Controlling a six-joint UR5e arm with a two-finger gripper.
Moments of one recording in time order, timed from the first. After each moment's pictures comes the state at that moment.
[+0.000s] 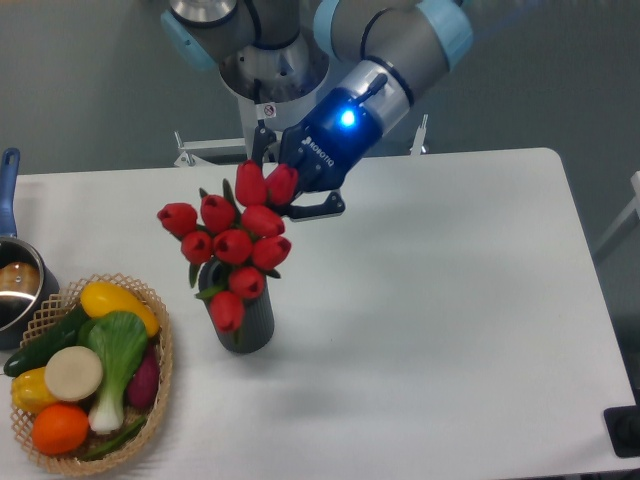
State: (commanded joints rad) arm 2.71 -1.64 -1.83 -0.80 0.24 0.82
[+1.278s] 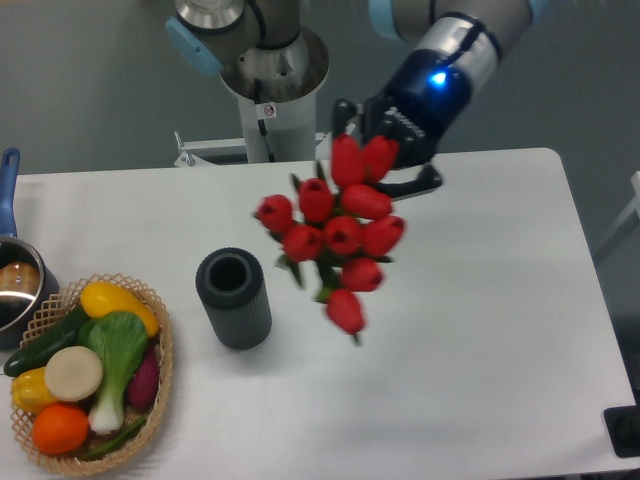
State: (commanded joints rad) arm 2.85 -1.71 -1.67 -0.80 0.33 0.74
